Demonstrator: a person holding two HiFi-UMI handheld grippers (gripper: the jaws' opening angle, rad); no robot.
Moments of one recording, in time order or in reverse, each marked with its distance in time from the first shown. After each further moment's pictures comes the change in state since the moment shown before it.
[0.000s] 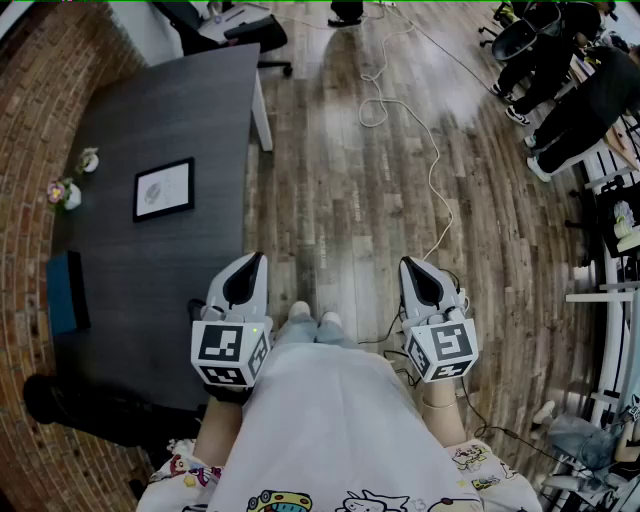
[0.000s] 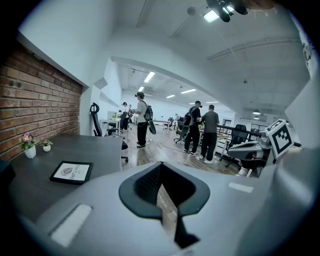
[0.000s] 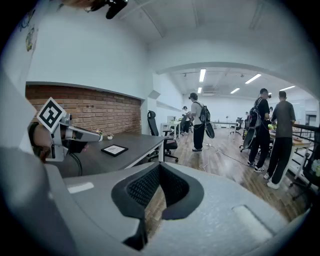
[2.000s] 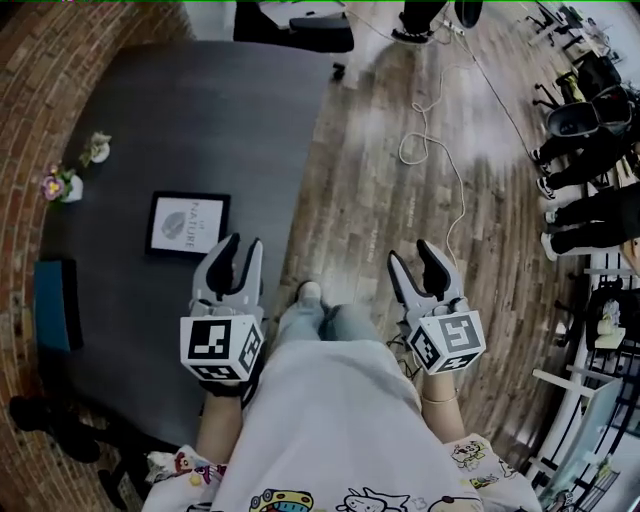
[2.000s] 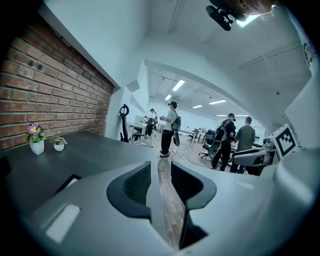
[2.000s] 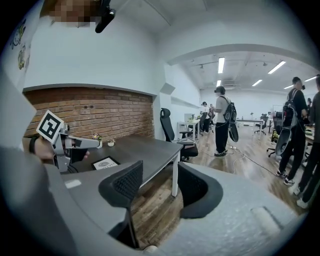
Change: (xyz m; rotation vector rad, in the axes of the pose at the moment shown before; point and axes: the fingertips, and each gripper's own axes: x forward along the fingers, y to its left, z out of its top) left arm 0.111 0.206 0.066 -0.191 -0.114 0.226; right arm 0.257 0.009 0.114 -0.031 0.027 0.197
